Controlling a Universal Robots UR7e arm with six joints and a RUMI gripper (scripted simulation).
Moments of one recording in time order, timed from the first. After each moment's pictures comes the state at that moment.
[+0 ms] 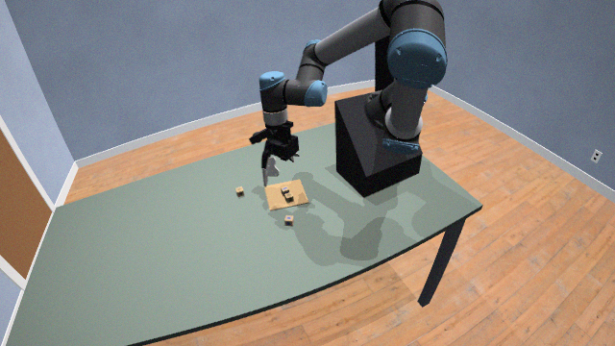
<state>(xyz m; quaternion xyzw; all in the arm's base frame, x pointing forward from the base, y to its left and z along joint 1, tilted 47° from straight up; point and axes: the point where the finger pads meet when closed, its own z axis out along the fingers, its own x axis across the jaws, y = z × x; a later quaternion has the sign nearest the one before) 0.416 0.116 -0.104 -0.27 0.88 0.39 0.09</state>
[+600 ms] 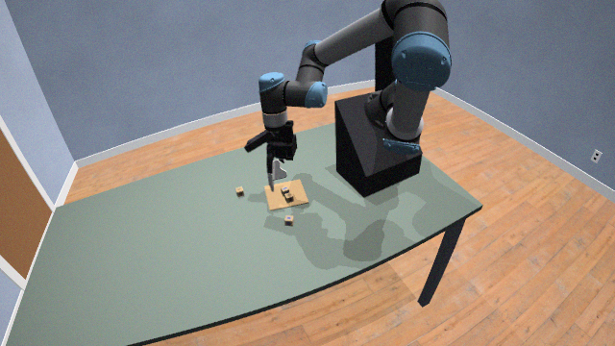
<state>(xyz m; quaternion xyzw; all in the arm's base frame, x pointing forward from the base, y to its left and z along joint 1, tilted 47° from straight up) 0.425 0.126 -0.095 -0.44 0.80 0.36 0.17</state>
